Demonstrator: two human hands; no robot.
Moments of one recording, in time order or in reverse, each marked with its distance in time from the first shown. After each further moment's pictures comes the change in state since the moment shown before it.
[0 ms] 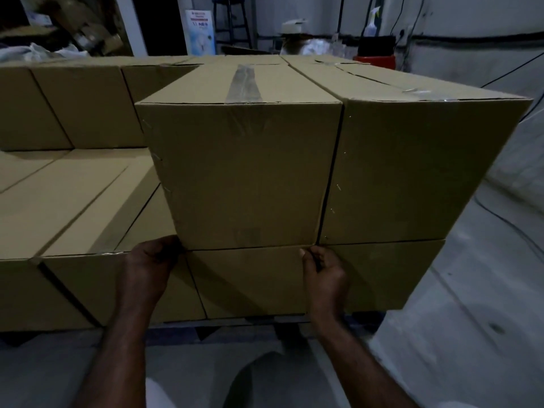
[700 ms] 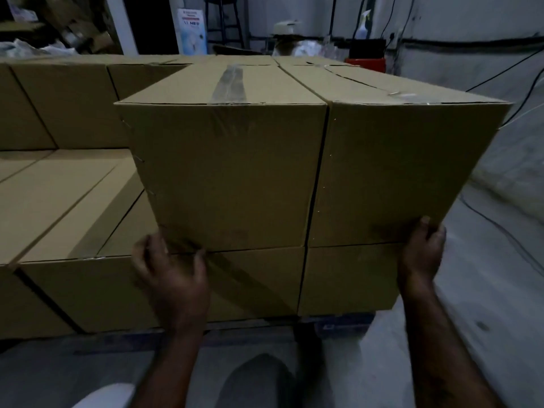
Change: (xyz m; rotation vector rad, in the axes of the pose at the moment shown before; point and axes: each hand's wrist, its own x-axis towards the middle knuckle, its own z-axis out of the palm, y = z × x) left_hand -0.053 0.033 0.063 0.170 0.417 0.164; right_hand 0.137 0.016 -0.126 -0.009 0.344 0.163
